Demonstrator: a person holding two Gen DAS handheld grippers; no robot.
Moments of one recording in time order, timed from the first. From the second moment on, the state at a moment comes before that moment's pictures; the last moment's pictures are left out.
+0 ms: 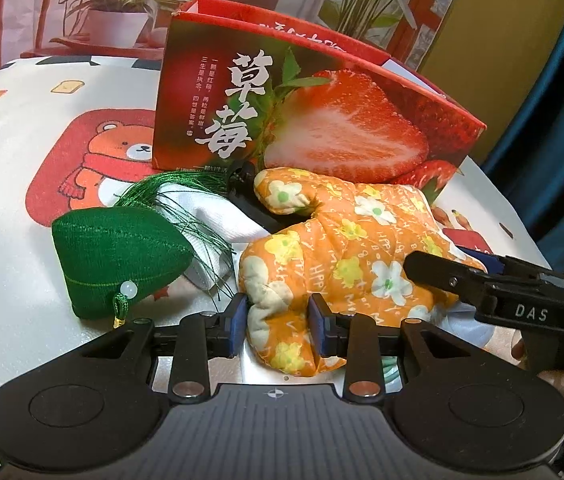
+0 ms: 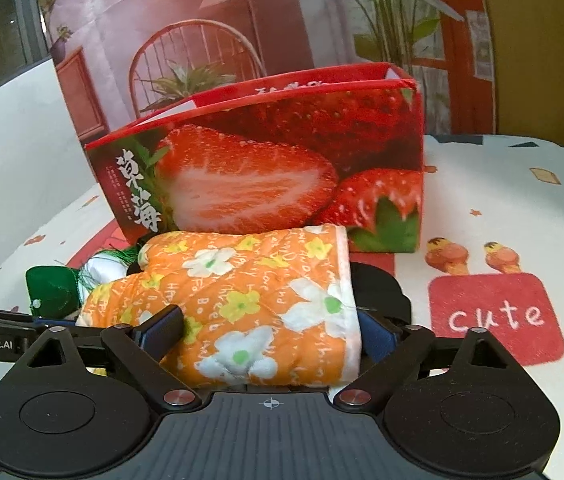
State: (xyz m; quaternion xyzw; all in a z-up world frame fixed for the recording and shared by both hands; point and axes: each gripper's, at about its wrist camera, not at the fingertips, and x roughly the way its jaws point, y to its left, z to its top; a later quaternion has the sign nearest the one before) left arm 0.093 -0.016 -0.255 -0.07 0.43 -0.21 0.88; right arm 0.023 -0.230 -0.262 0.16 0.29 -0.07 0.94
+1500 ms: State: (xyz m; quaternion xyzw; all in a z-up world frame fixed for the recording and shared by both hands) left arm 0.056 -0.022 -0.148 0.00 0.24 -0.22 0.94; right arm -0.012 -0.222 -0.164 0.09 0.19 -0.06 0.98
